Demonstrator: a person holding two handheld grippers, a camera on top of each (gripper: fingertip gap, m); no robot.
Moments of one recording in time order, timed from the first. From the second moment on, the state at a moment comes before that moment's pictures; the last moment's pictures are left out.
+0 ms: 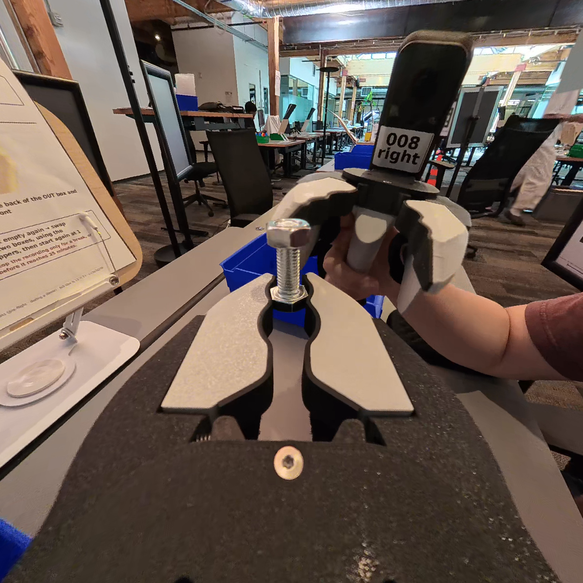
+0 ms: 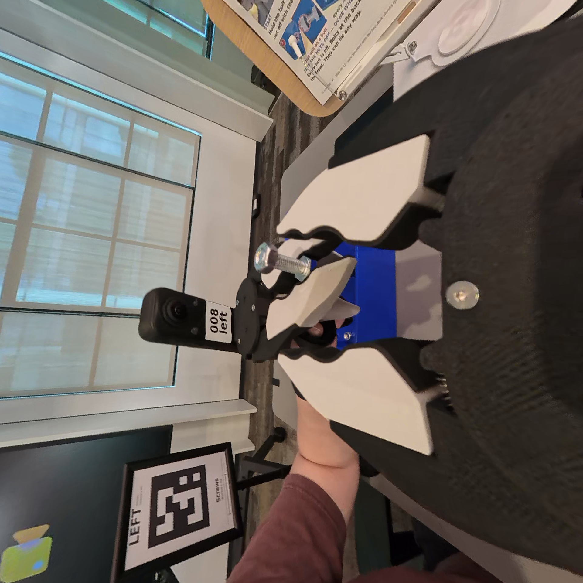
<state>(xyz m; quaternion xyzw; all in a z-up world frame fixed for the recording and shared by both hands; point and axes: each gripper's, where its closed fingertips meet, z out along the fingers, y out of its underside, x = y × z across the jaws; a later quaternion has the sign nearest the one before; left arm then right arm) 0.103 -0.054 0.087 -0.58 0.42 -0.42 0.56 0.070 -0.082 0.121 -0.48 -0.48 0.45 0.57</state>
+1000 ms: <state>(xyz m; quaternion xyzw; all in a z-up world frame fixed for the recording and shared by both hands) 0.112 -0.060 0.081 -0.58 0.43 -0.41 0.55 0.062 -0.083 0.118 -0.48 -0.47 0.46 0.57</state>
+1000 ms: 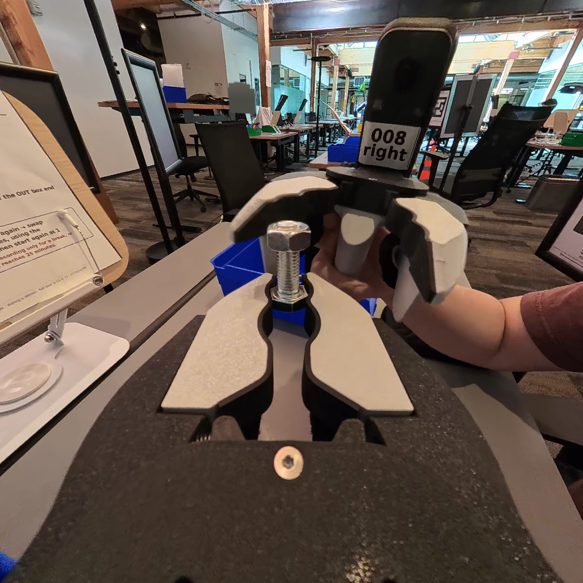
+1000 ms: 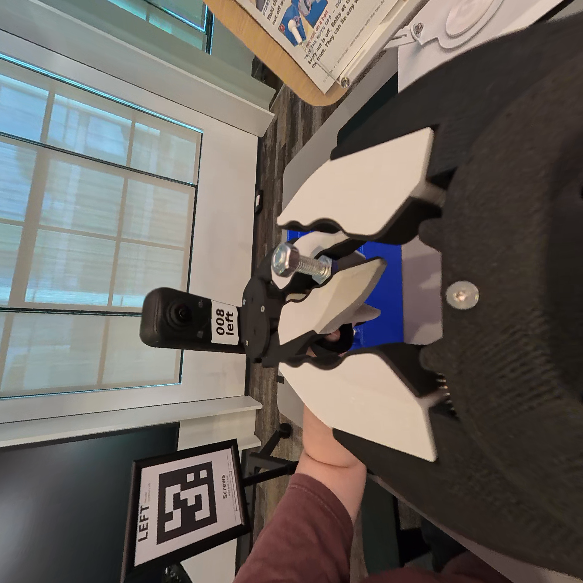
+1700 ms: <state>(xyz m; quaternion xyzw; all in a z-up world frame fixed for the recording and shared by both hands) 0.108 -0.056 0.082 -0.58 0.42 -0.42 0.55 0.063 -0.086 0.114 -0.49 -0.49 0.45 0.56</state>
